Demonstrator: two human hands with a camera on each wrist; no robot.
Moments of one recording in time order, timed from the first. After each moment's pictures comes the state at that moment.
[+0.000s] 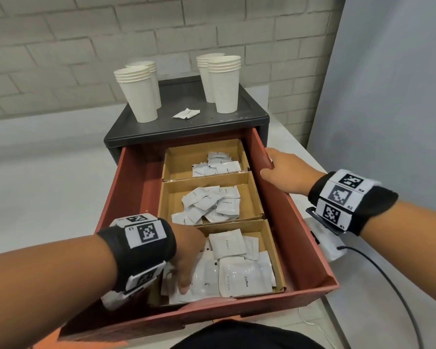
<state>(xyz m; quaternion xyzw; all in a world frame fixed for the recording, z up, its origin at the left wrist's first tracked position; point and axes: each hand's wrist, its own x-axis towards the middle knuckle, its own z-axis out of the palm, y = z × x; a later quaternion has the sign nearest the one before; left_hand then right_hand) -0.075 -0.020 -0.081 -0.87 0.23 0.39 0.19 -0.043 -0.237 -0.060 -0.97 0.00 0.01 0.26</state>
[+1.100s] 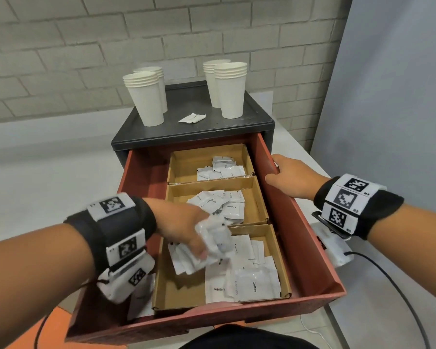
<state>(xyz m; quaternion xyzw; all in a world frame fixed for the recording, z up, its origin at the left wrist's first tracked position) -0.050 0.004 -0.048 -0.87 0.26 0.39 -0.12 -0.037 -0.239 -0.064 -0.96 0.00 0.01 0.27</state>
